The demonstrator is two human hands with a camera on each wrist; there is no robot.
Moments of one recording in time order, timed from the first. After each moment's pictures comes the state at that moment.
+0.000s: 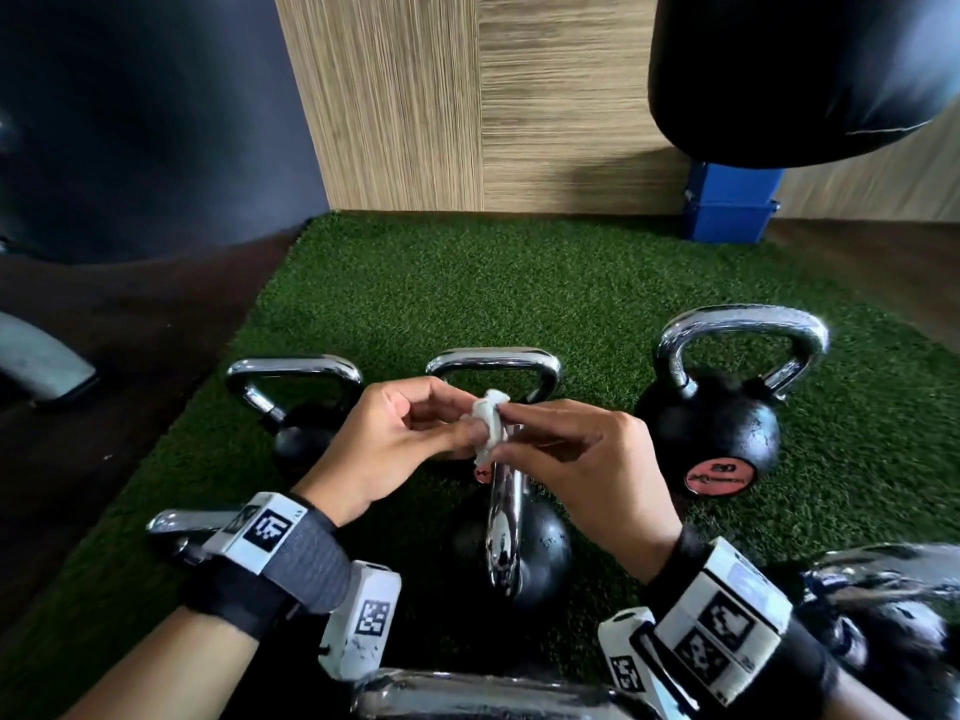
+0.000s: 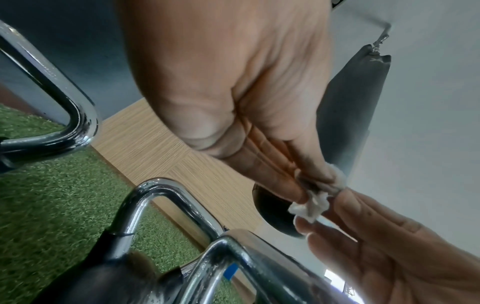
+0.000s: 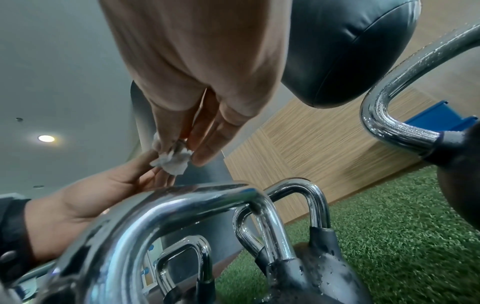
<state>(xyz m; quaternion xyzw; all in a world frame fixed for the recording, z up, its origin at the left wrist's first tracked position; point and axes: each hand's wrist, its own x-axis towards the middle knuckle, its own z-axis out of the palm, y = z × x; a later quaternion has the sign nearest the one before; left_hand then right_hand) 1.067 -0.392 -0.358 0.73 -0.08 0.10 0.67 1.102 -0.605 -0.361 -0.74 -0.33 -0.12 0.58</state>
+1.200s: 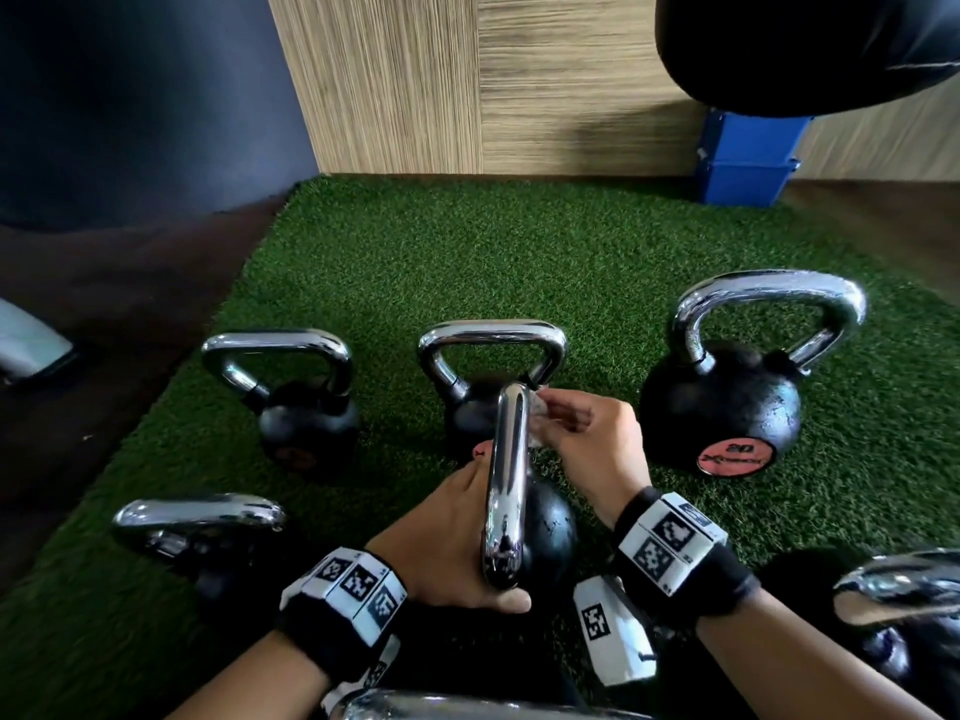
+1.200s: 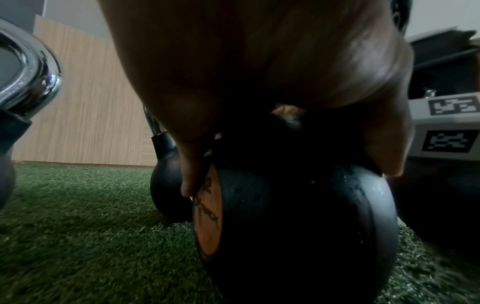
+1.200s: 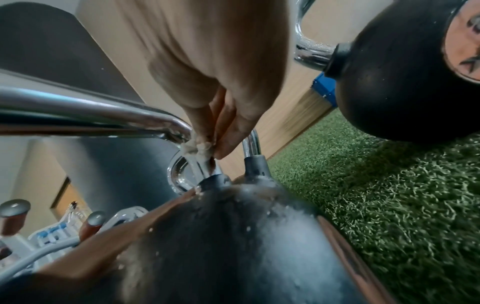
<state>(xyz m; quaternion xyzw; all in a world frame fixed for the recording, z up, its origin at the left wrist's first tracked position) 1.057 -0.428 -0.439 0.95 -0.20 0.00 0.25 1.163 -0.589 -0.431 -0.78 -0.12 -0.01 0.62</state>
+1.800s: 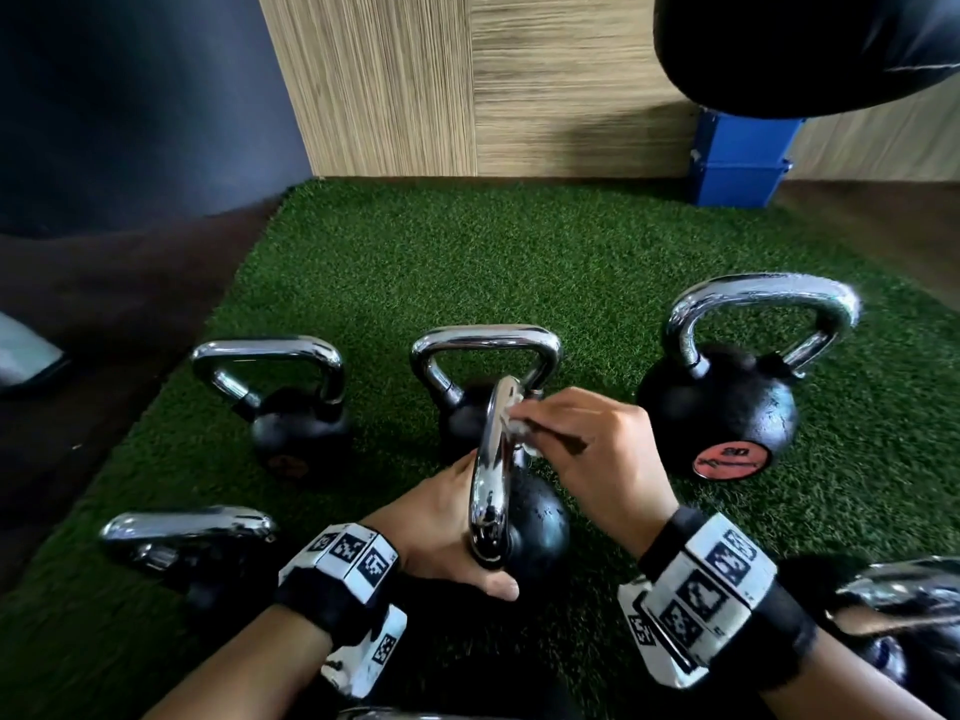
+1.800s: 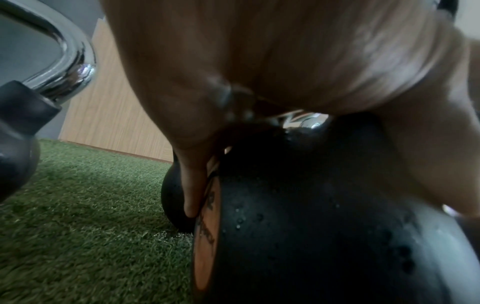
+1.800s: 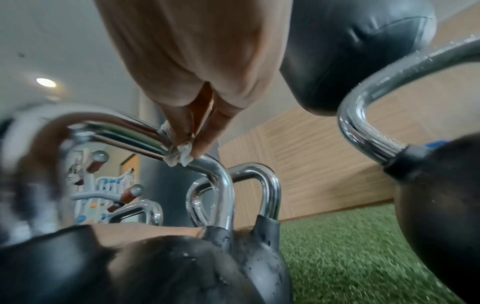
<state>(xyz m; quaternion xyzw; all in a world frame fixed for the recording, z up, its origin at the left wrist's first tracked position) 1.081 -0.413 -0.436 0.93 -0.13 -0.13 0.33 1.138 -0.609 -0.396 -0.79 -0.36 -0.20 0.46</state>
